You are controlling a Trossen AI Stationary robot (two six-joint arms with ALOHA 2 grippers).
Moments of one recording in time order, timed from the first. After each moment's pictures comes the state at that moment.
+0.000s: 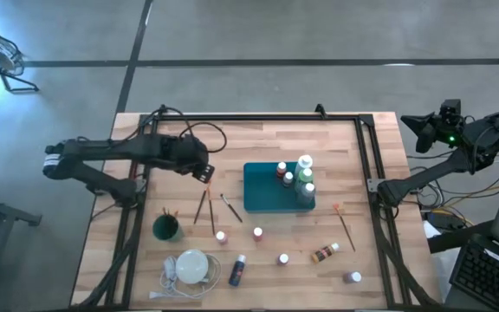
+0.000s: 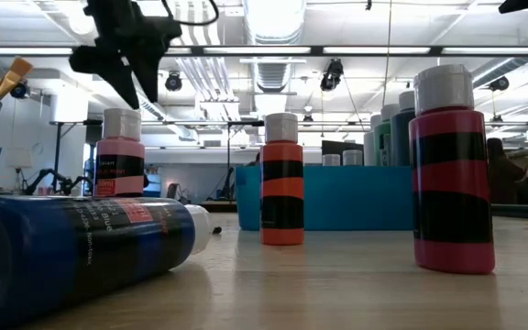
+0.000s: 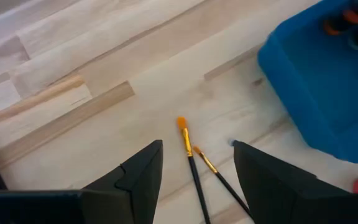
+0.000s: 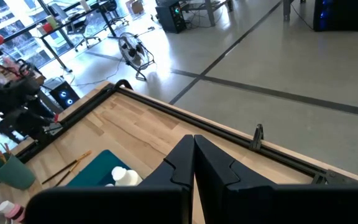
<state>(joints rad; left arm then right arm) 0.10 1.24 1.17 -1.12 -0.29 -0.93 0.36 0.42 1.38 -1.57 0.94 0.89</state>
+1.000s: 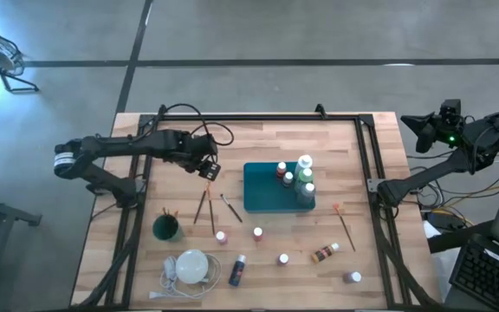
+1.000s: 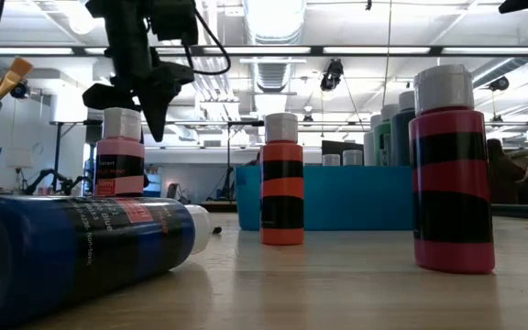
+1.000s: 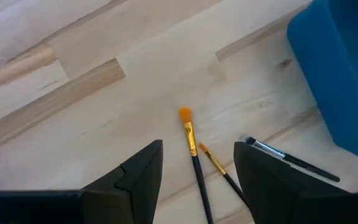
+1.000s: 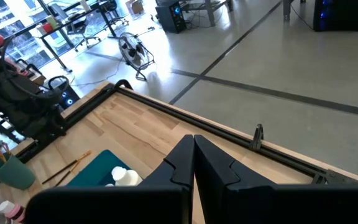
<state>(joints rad) 0.25 1.35 1.08 -0.99 -0.11 -0.83 0.36 0.42 1.38 -1.57 0.94 0.89</state>
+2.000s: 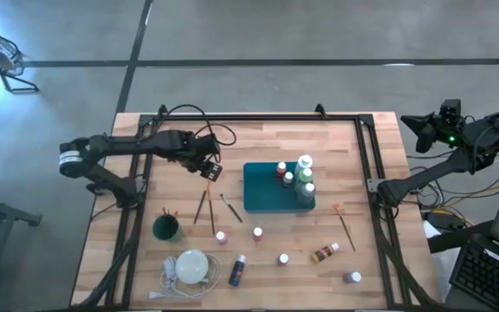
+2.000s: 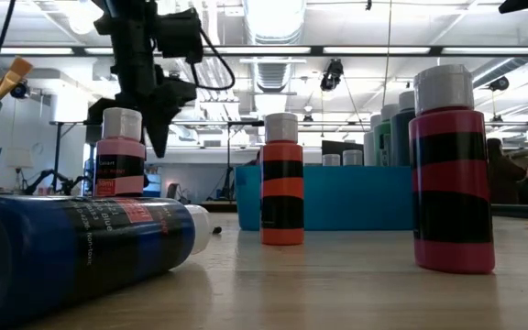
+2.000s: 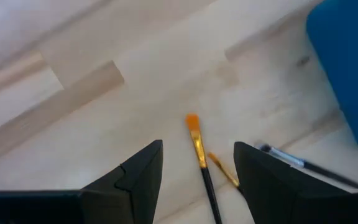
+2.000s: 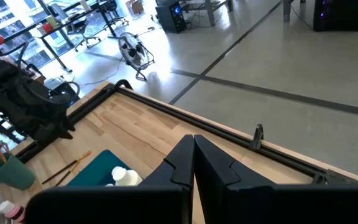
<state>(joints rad) 0.29 1.39 1.04 -0.93 -0.09 -0.77 0.36 0.42 1.38 -1.57 0.94 0.89</state>
